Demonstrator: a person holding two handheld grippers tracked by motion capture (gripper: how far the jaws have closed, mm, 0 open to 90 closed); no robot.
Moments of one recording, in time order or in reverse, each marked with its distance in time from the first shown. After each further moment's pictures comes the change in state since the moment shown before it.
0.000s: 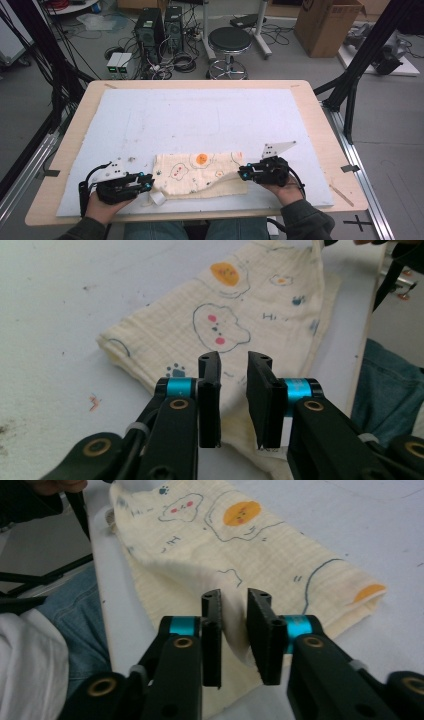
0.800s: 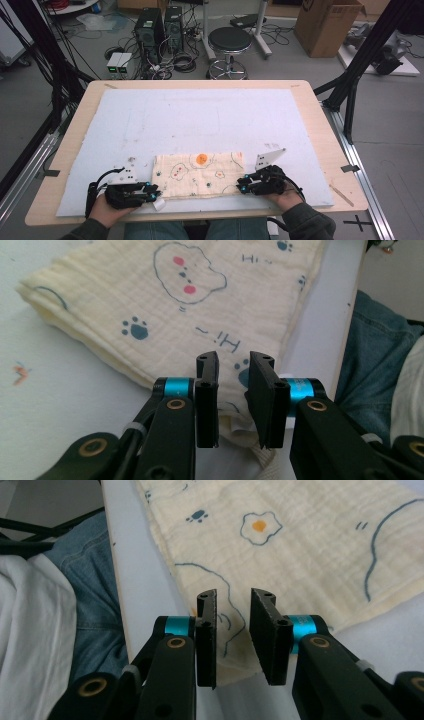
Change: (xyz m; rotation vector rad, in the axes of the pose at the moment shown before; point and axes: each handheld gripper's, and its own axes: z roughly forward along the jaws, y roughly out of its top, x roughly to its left) left arm -0.006 -0.013 0.023 0.197 -0.088 0.021; right arm 0.007 -0.016 0.016 0.150 0.063 -0.066
